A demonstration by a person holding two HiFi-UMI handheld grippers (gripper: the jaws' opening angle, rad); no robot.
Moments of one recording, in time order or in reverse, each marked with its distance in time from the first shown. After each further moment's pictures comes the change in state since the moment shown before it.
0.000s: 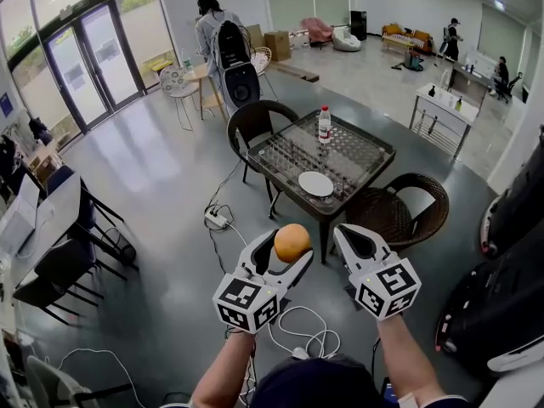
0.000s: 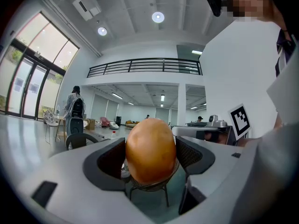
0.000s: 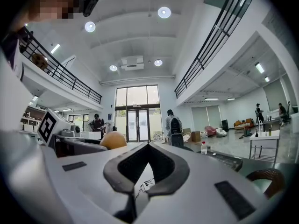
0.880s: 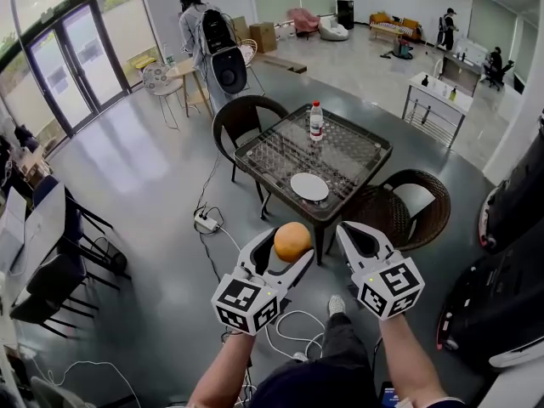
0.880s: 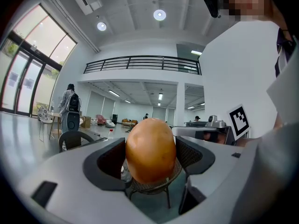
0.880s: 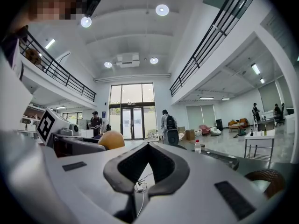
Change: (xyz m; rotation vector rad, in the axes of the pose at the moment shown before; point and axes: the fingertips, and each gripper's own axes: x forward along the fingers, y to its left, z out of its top) left arm 0.061 0.039 -0.010 -0.013 0.018 -0.053; right arm 0.044 -0.054 -0.018 0.005 0.023 -0.065
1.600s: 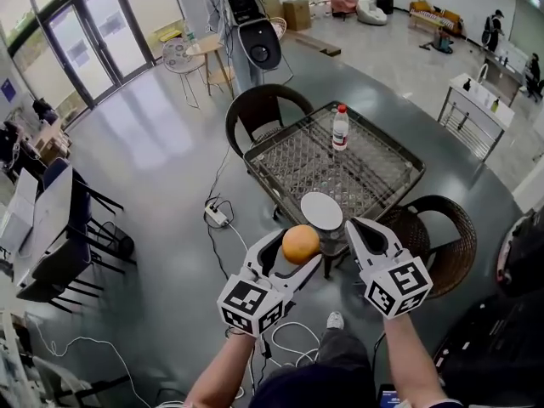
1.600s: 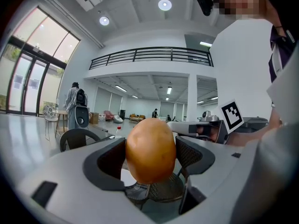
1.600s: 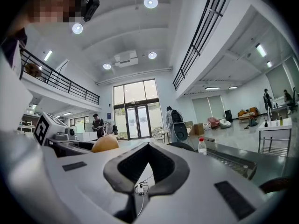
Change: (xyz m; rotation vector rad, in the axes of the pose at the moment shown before) left arm 0.138 0.090 -0.004 -0.010 0.068 0.094; right arm 0.136 -0.128 -0.011 0.069 0.035 0.115
